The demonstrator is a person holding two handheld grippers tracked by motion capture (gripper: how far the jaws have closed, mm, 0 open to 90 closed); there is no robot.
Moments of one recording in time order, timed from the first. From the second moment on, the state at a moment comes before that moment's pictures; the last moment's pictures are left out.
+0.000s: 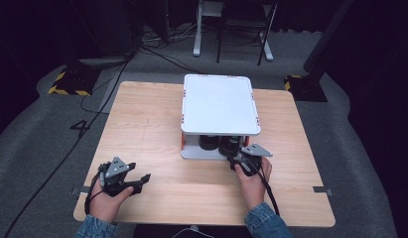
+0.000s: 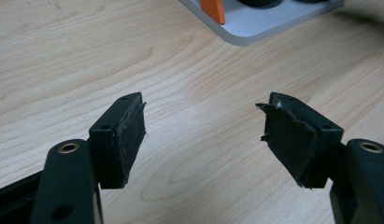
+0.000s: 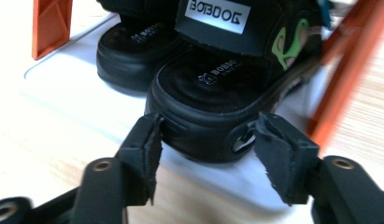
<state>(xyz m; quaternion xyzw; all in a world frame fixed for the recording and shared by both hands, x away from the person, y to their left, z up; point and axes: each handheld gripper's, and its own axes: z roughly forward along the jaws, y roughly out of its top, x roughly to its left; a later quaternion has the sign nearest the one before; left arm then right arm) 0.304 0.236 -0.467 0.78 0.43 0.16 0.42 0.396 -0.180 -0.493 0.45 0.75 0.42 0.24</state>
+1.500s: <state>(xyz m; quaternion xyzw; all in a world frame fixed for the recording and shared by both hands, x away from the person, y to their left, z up) 0.305 0.240 -0.468 0.78 0.43 0.17 0.42 0.418 -0.140 -0.498 0.35 0.80 0.46 0.19</state>
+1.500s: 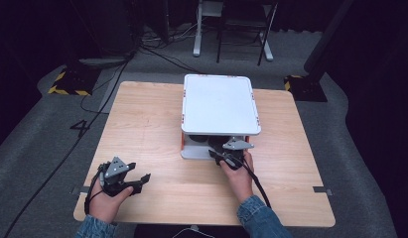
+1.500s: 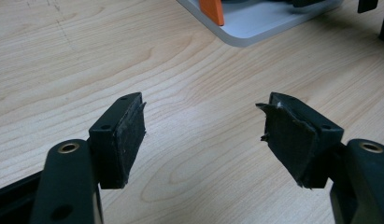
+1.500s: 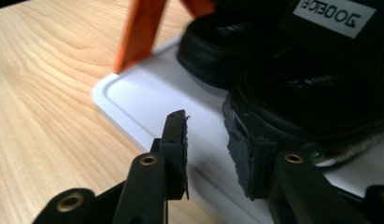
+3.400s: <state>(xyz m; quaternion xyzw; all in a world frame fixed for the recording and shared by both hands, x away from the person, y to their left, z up) 0.319 0.290 -0.476 0.78 0.49 0.18 0.33 0.346 -0.380 -0.453 0.55 0.73 0.36 0.22</state>
